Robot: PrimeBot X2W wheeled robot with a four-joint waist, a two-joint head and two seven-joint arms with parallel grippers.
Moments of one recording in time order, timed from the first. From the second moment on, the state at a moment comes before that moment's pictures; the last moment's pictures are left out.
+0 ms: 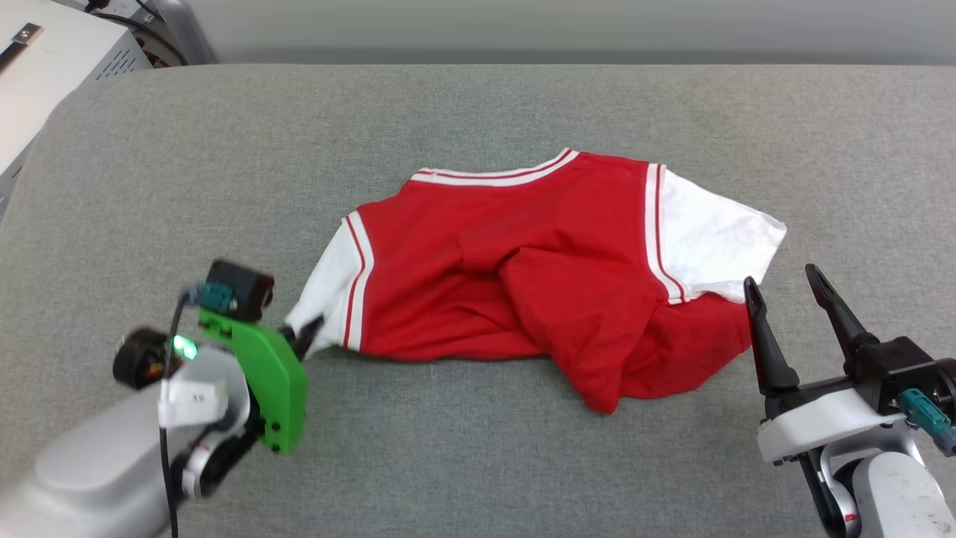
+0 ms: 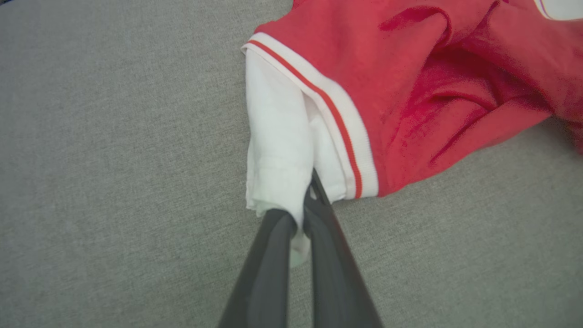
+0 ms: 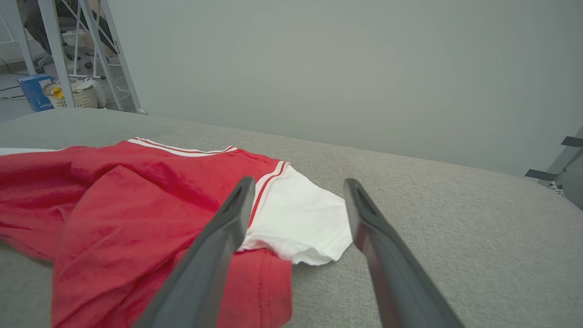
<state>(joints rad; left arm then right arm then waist) -0.75 0.79 -1.22 0.21 -1.16 0.13 0.02 -0.12 -0.15 0.03 0.10 0.08 0.13 -0.25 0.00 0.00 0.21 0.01</state>
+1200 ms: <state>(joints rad) -0.37 0.68 -0.84 -0.01 -0.85 0.51 -0.26 -0.22 -0.35 -0.07 0.02 0.06 0.13 -0.16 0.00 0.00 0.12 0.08</state>
